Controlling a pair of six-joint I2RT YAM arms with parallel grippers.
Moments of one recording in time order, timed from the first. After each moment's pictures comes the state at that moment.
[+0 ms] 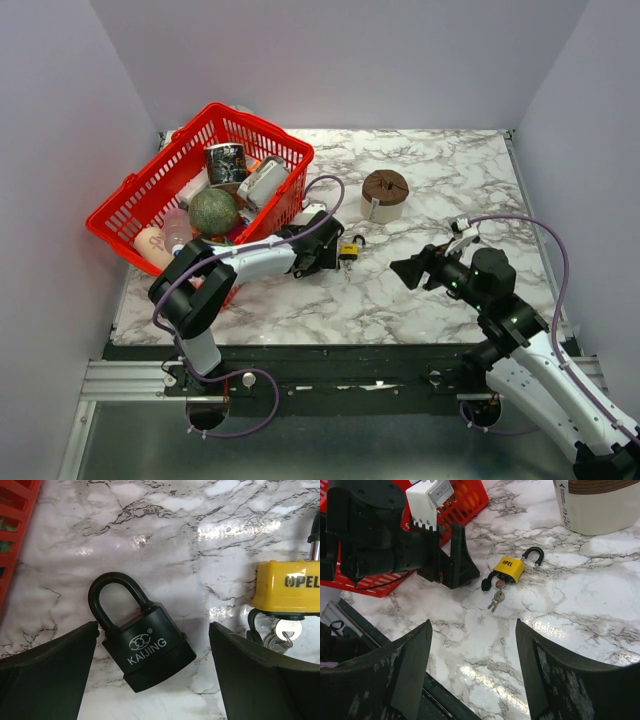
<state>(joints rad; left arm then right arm) -0.77 1.72 1.00 -0.29 -0.37 -0.59 0.51 0.55 0.49 -0.20 -0.17 0.44</state>
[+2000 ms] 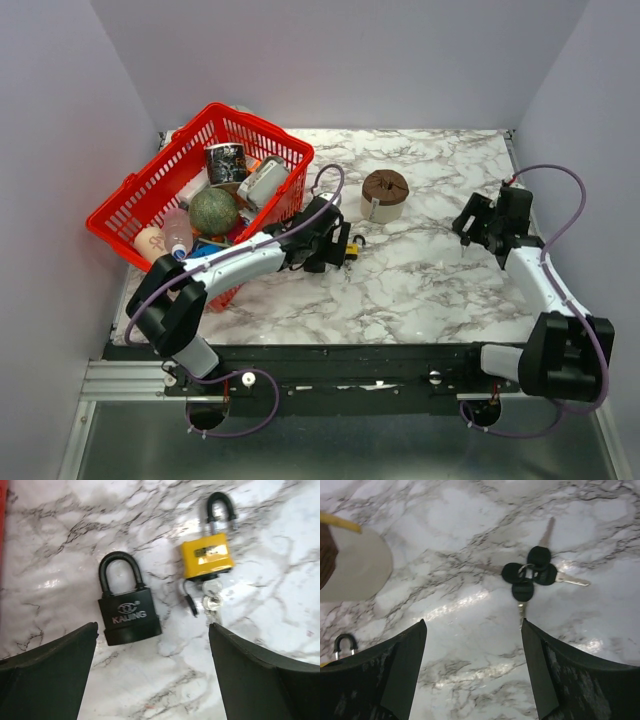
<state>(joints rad) -0.78 1.59 1.04 -0.33 -0.18 -0.44 -0.09 1.20 0.74 -0.22 -0.03 0.33</state>
